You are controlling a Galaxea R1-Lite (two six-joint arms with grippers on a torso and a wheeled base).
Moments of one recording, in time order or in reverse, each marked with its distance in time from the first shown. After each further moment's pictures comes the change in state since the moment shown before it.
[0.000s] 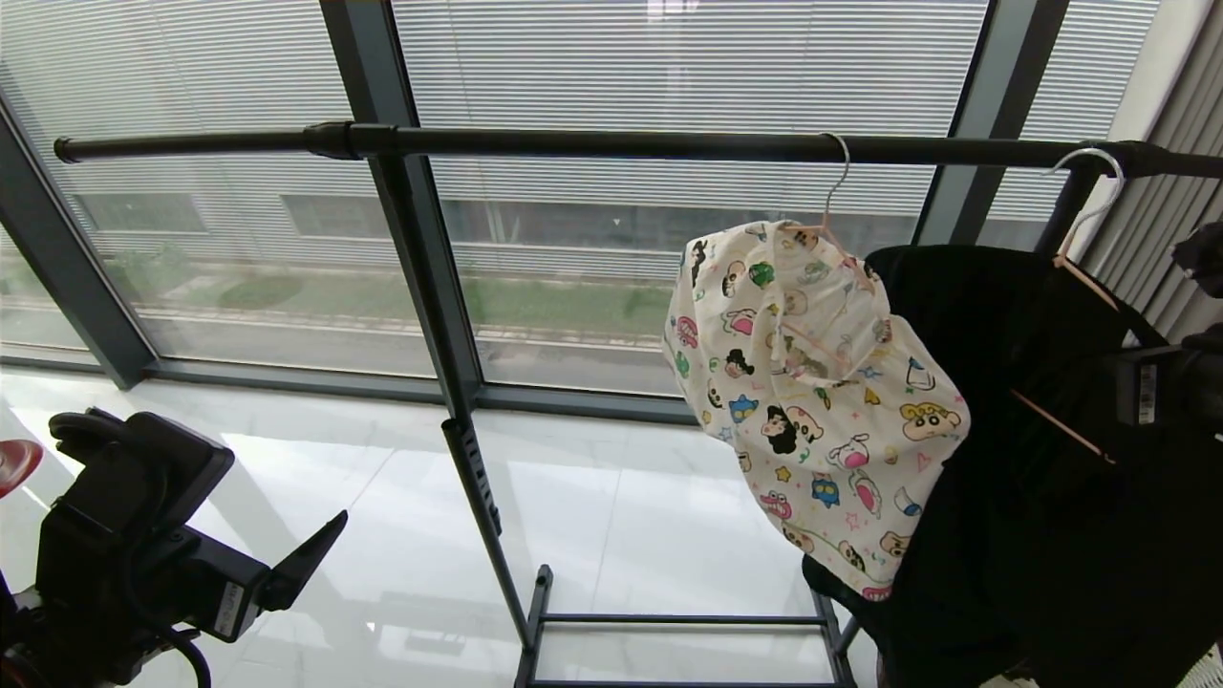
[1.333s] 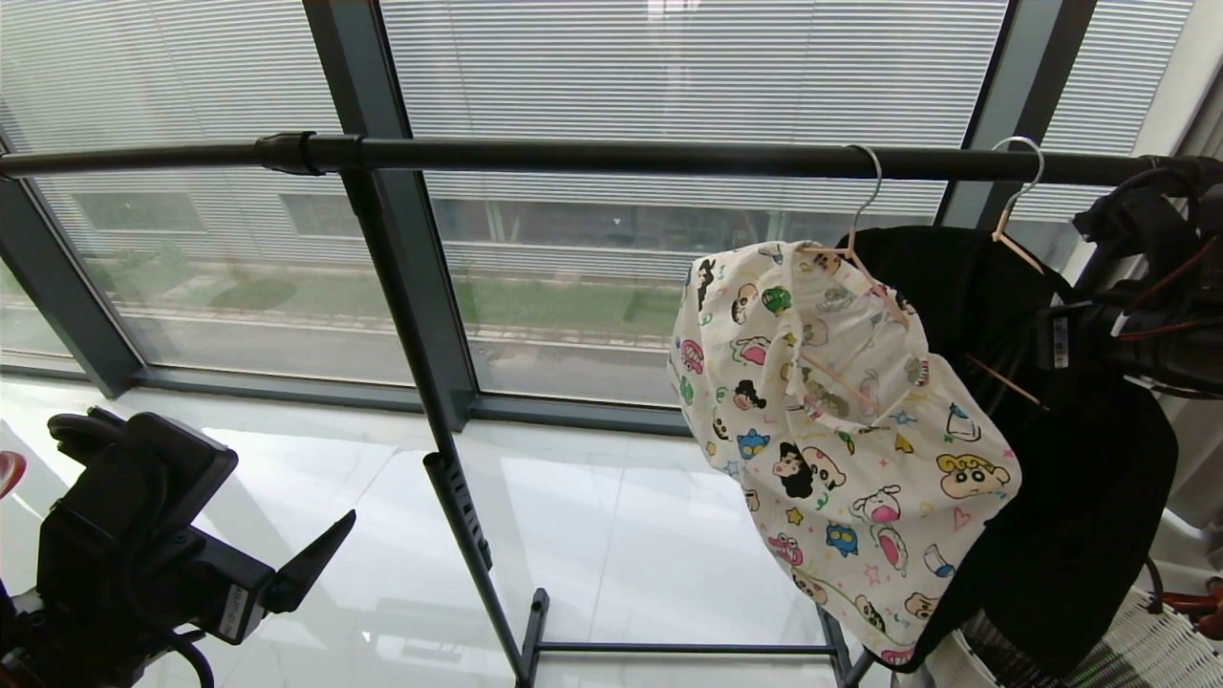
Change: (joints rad) left arm -0.032 -0.005 -0.002 -0.002 0.000 -0.001; right arm 0.018 0.231 -0.201 -0.025 -0.045 -0.018
